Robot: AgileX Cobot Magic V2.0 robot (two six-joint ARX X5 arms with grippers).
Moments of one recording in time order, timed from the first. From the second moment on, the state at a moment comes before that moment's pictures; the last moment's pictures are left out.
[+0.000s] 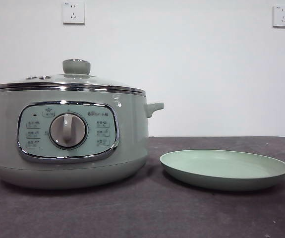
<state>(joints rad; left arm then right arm) -0.02 0.02 0.04 -0.22 0.10 0.02 0.12 0.03 0.02 -0.17 -0.10 0.30</state>
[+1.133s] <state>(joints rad) -0.02 0.30 0.50 -0.37 0.32 -0.26 0.12 0.42 0.59 -0.38 -0.14 0.27</state>
